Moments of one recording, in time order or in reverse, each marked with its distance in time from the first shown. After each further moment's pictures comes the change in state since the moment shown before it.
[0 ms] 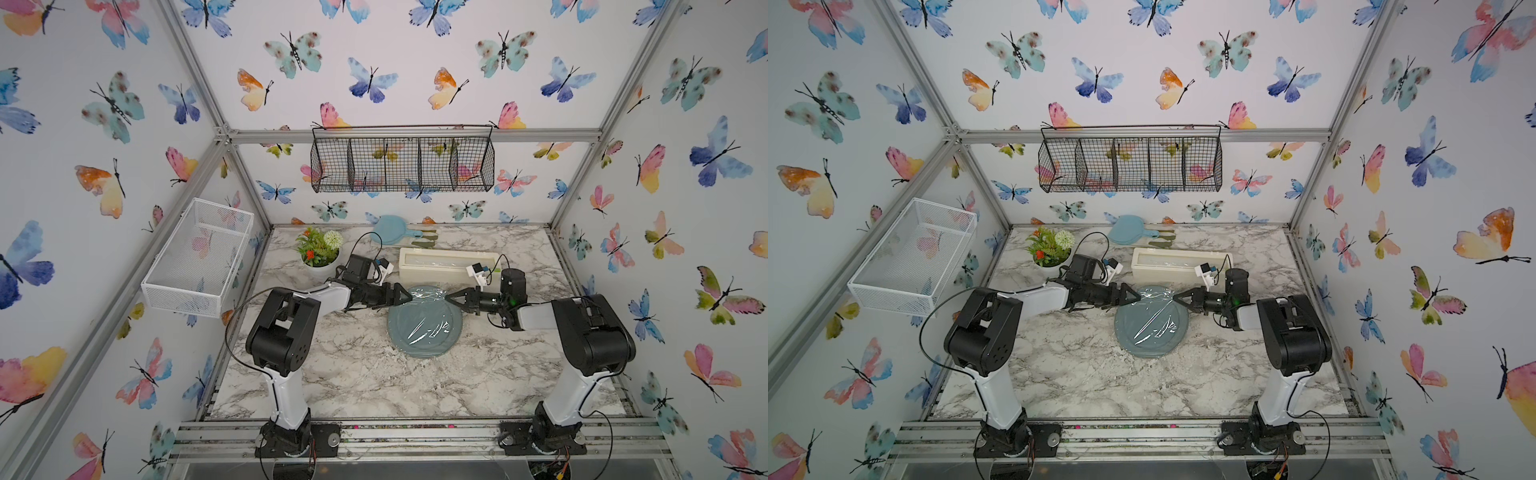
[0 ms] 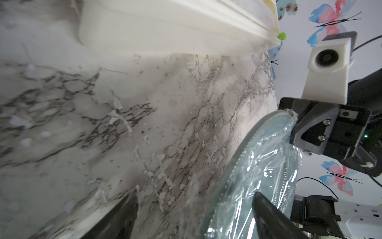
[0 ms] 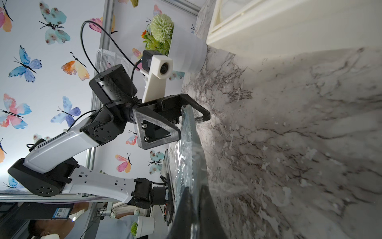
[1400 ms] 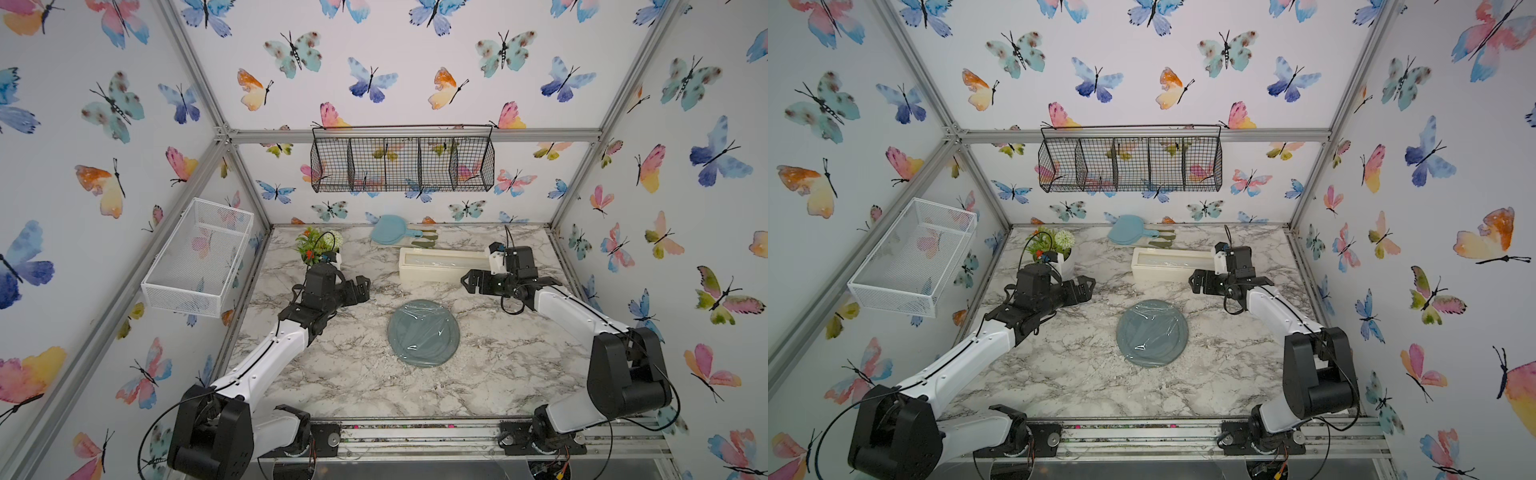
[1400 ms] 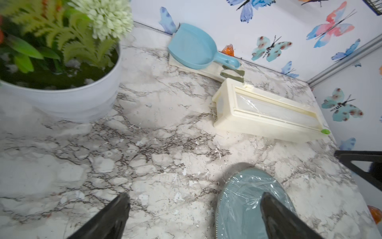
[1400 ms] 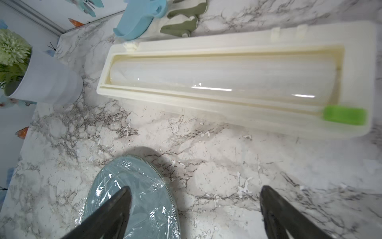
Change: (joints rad) left arm 0.037 -0.644 -0.285 -0.065 -0.674 -0.023; right arm 0.037 -0.302 0.304 -0.916 0.872 -0.533
